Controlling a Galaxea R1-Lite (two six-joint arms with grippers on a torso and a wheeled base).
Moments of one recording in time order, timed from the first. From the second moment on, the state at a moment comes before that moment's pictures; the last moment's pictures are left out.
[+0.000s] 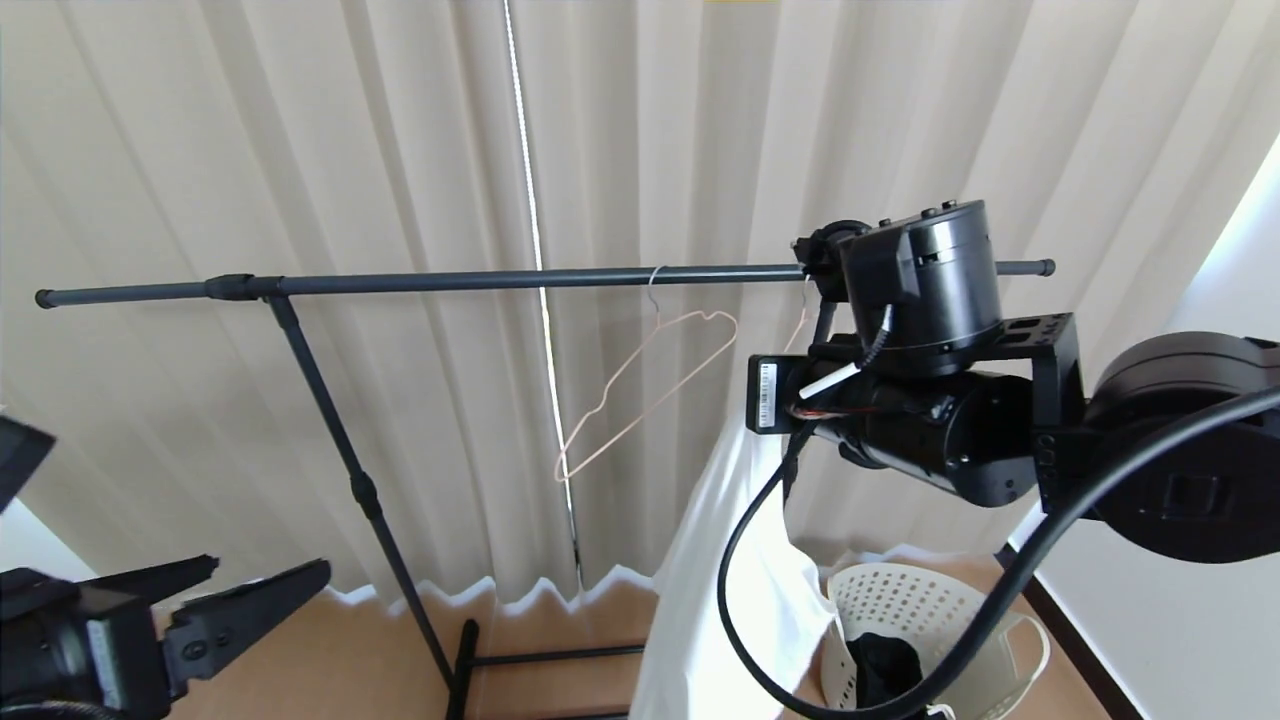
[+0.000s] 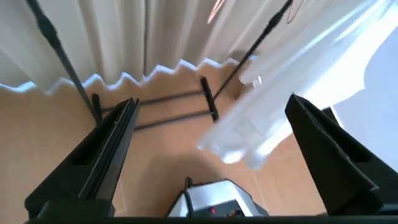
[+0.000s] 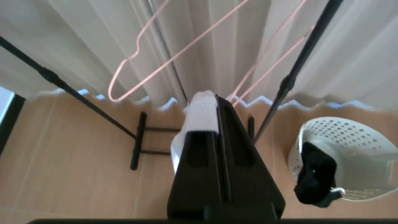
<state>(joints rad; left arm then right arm) -0.37 0.98 -0.53 0.01 0.00 -0.25 0.76 1.80 -1.24 -0.09 -0.51 0.41</state>
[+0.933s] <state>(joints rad) -0.70 1.57 -0.75 -0.28 0.18 -0.43 0.87 2.04 -1.50 -0.15 -0.69 0.48</state>
